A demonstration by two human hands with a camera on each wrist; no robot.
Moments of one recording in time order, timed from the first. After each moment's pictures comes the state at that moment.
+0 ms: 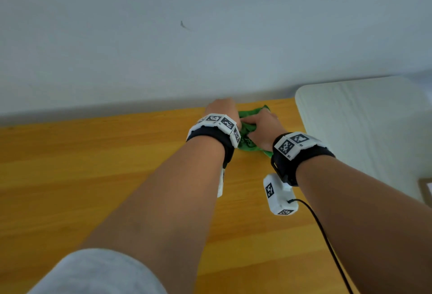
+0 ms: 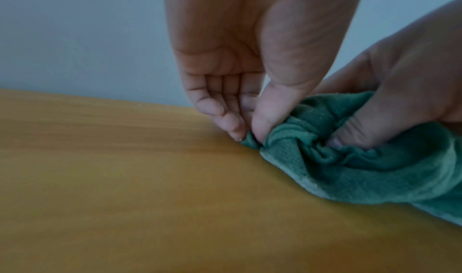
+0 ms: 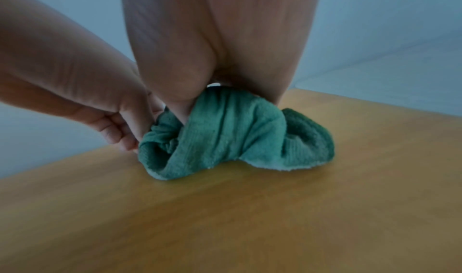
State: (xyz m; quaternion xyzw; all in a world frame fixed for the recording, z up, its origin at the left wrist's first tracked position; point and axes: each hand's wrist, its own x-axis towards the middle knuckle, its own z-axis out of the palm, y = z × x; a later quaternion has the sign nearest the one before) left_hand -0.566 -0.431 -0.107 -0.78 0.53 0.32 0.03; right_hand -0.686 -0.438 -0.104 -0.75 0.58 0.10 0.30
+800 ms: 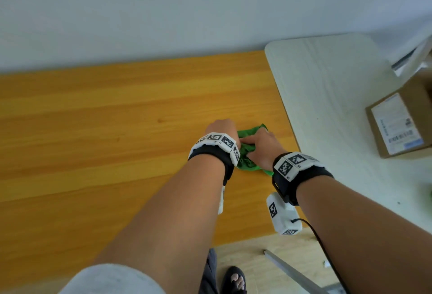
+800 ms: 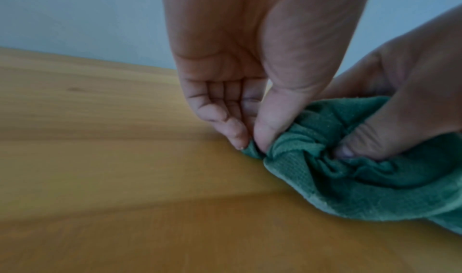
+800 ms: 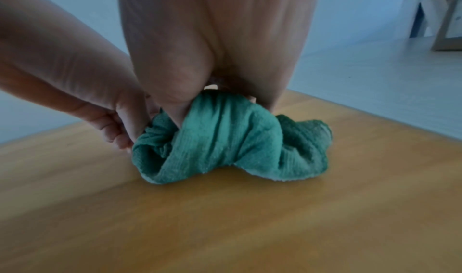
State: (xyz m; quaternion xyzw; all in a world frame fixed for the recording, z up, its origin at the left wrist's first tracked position) left_hand -0.683 -0.243 -0.099 -0.76 0.55 0.33 0.08; right_hand -0.807 -0.242 -0.104 -0.75 0.56 0.13 0.32
